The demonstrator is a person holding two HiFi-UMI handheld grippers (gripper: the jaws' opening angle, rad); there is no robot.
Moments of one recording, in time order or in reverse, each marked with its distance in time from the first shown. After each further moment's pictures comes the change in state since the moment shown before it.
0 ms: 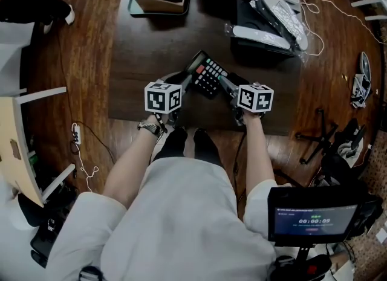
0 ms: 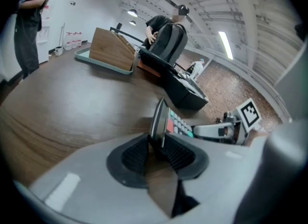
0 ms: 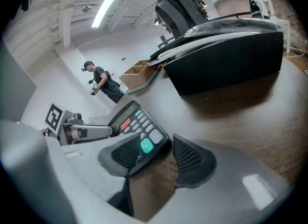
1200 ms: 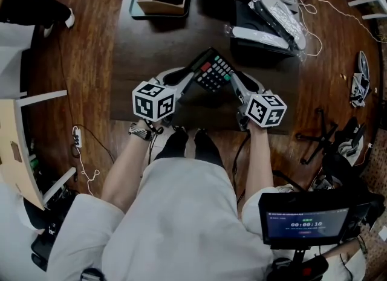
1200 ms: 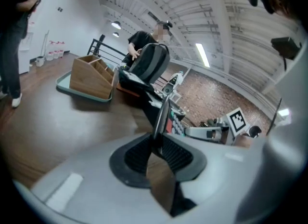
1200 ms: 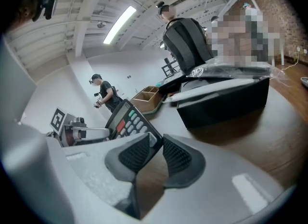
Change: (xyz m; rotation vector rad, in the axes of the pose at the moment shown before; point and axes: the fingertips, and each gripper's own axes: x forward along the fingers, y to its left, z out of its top) left arm -0.049 -0.047 0.054 0.129 -0.132 -0.183; right arm -0.062 0.032 0.051 -0.049 -0.256 -0.008
